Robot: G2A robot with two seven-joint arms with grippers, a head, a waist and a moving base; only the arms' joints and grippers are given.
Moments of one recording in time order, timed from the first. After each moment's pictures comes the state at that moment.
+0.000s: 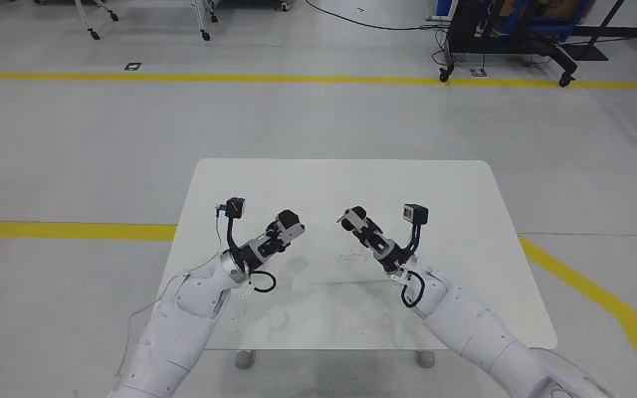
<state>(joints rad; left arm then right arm) 1.28 -1.22 -1.16 -1.37 0.05 -0.79 -0.47 -1.09 -1.15 0.70 -1.11 0.07 -1.01 -0.12</state>
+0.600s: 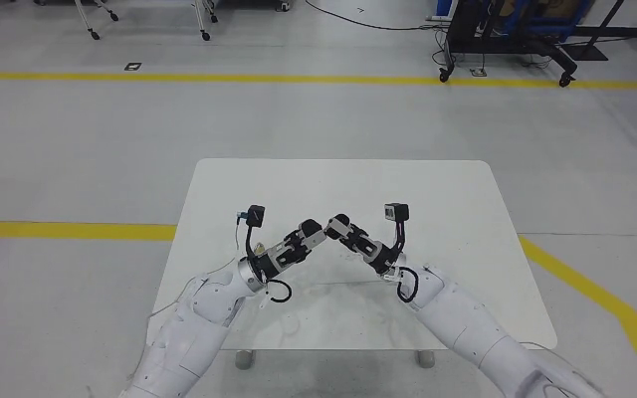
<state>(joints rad) 1.28 -1.24 -1.09 -1.37 0.09 -0.78 -0.43 -1.06 -1.20 0.71 -1.05 0.26 -1.01 0.20</state>
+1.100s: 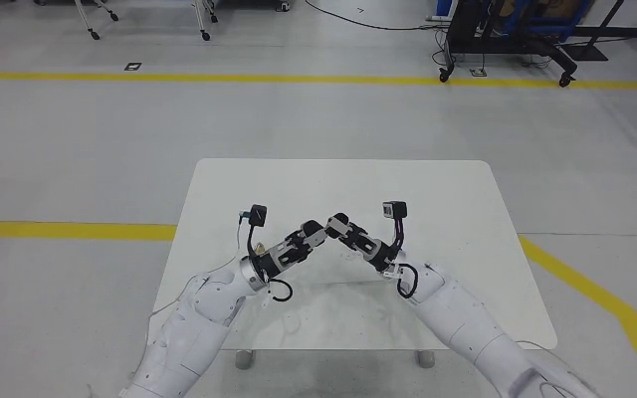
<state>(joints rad) 1.27 -1.24 -1.08 -1.37 0.13 -0.75 -0.42 -1.06 -1.24 0.77 -1.00 0.29 -1.01 0.31</state>
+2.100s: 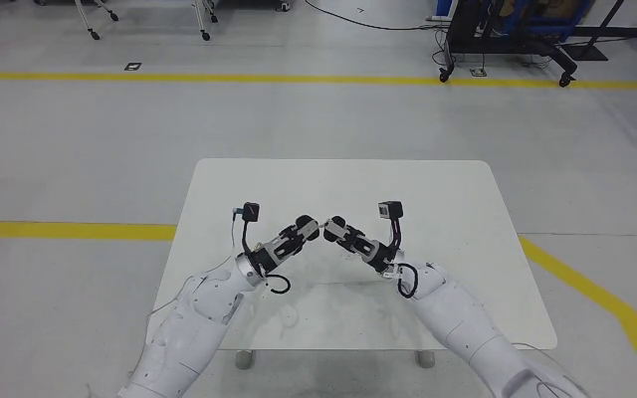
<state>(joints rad) 1.26 -1.24 -1.09 -1.35 0.11 -0.69 -0.37 -1.08 -1.28 0.86 -0.98 0.33 -1.01 0.49</state>
